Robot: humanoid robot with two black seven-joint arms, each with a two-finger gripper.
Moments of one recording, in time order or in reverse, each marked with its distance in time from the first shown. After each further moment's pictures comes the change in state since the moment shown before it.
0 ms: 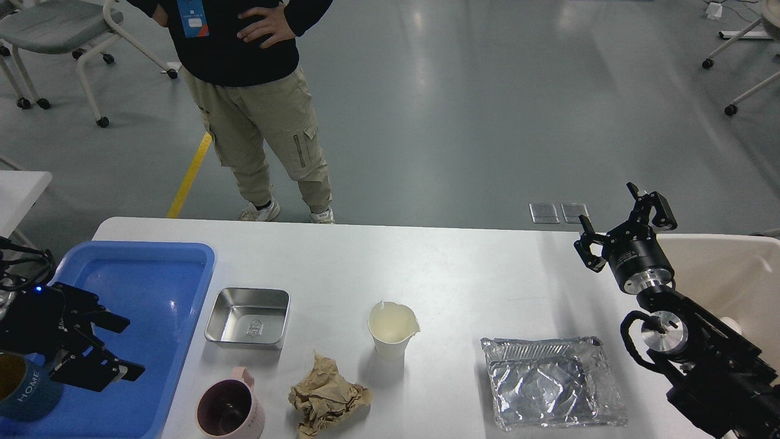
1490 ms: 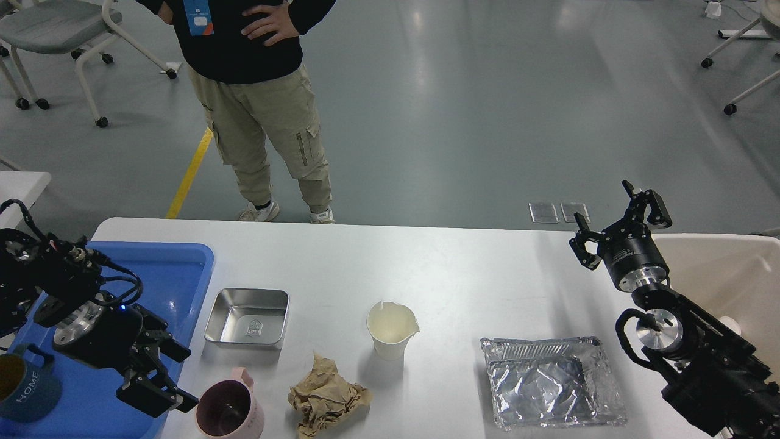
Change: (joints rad) left arm -0.002 -0.247 0.010 0.006 0.094 -0.127 -0.041; right arm 0.008 0.012 0.000 0.000 0.000 0.002 -0.001
